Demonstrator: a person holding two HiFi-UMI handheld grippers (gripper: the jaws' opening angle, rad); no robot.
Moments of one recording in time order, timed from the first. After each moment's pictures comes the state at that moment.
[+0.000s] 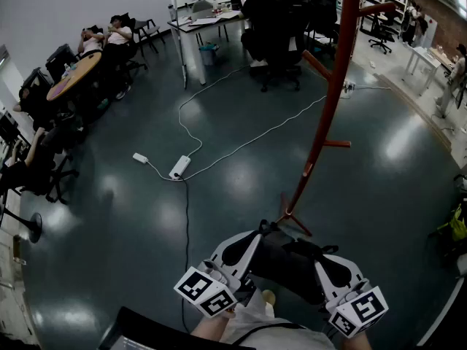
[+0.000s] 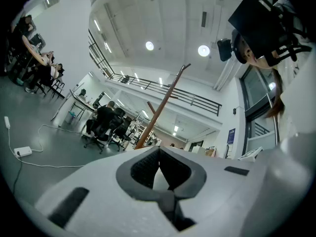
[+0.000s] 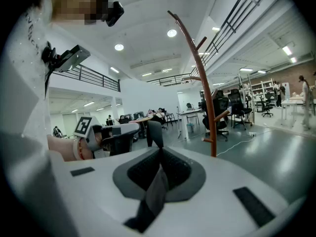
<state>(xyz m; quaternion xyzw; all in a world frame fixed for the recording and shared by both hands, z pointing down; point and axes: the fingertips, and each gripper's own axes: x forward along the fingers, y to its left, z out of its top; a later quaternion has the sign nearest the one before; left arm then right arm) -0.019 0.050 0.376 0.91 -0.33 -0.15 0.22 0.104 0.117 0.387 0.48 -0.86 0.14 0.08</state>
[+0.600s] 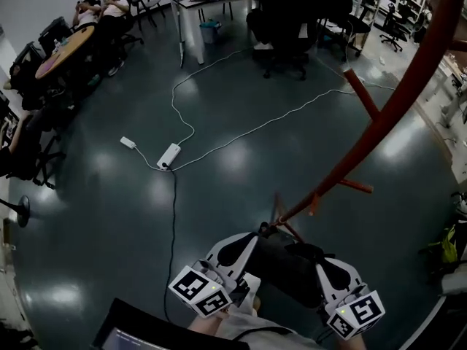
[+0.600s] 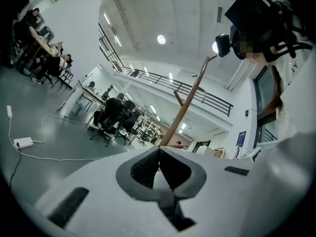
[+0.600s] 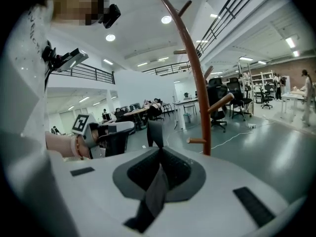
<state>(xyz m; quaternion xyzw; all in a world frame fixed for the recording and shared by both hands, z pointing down) -0.005 -0.093 0.435 0.89 -0.34 -0.13 0.27 0.133 -0.025 0.441 0.49 -0.84 0.19 0.12</state>
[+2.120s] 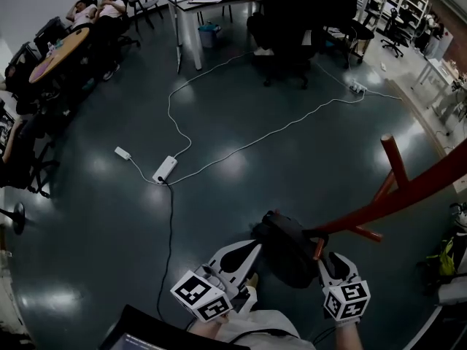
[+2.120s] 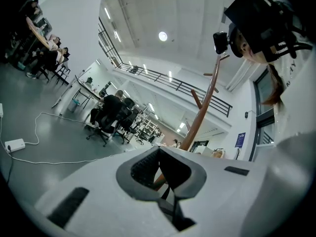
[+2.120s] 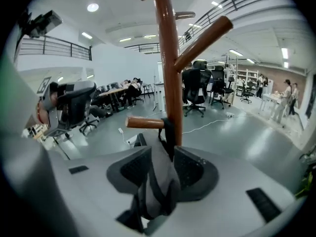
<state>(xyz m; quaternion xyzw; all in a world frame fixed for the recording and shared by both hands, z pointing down) -0.008 -0.208 0.453 0.90 -0.32 -0.12 0.28 0.187 -0.153 0.561 0.56 -0.76 0.25 0.23</state>
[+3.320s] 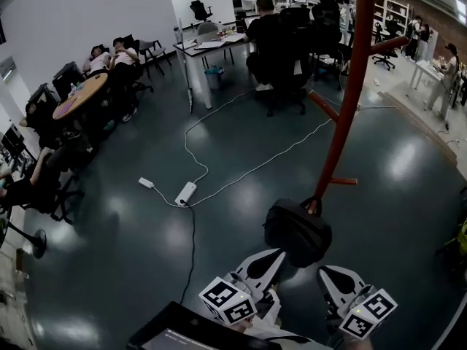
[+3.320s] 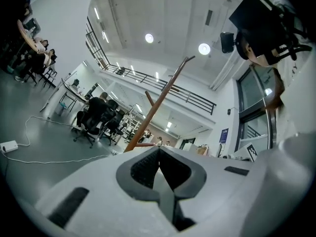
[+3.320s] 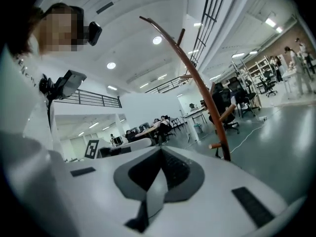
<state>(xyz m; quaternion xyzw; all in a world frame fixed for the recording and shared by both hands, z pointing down) 0.031 -0.008 0.387 0.93 -0.26 -0.14 0.24 0.107 0.047 0.373 0.46 -0.86 0.21 -0.02</state>
